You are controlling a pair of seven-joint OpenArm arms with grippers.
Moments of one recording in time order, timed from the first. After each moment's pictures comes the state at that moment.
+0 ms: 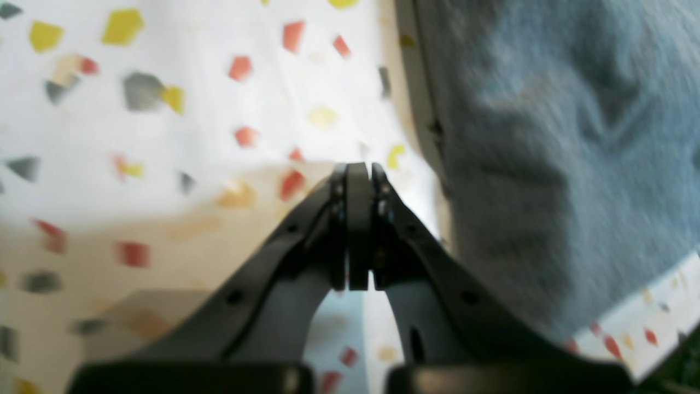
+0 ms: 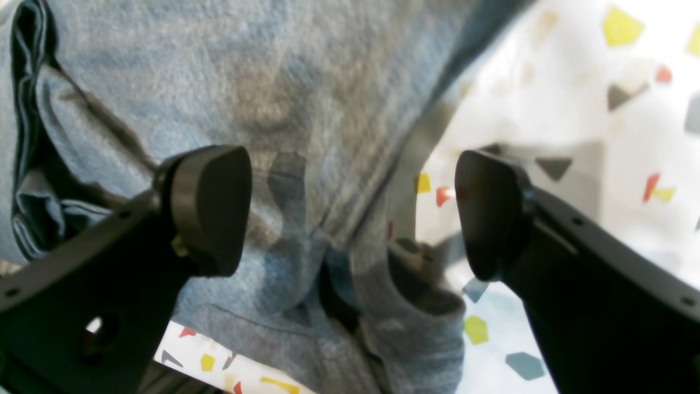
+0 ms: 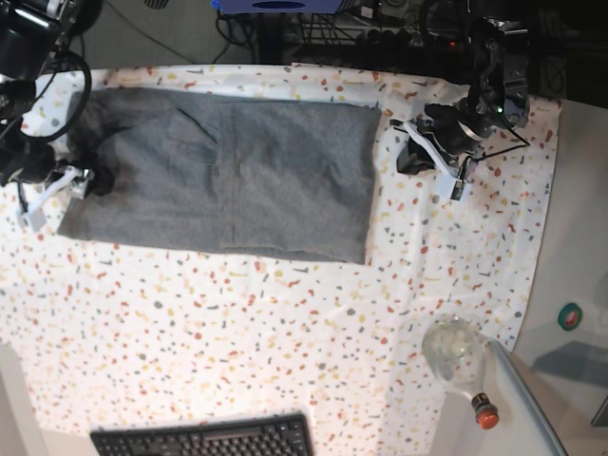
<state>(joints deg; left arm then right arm) 13.4 -12.8 -9.8 72.7 -17.9 -33.1 23.4 0.2 12.9 32.0 63.4 27.6 34.0 -59.8</state>
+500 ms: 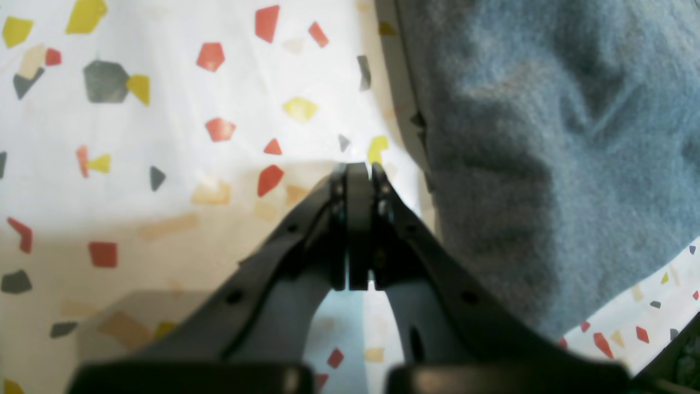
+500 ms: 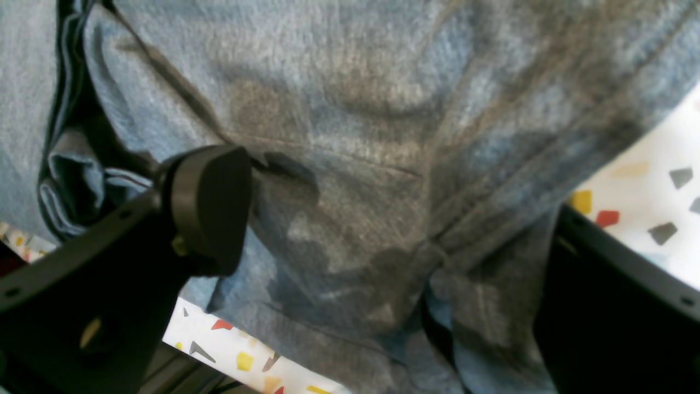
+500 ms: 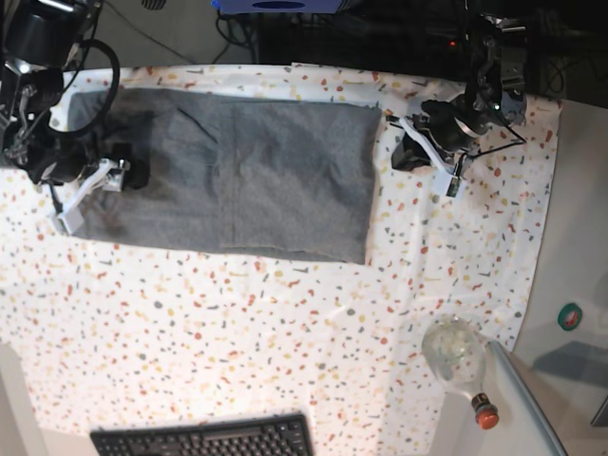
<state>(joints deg) 13.5 -12.7 -9.7 71.9 -18.3 -33.2 22.5 -2.0 8.5 26.7 69.9 26.3 33.9 -60.4</state>
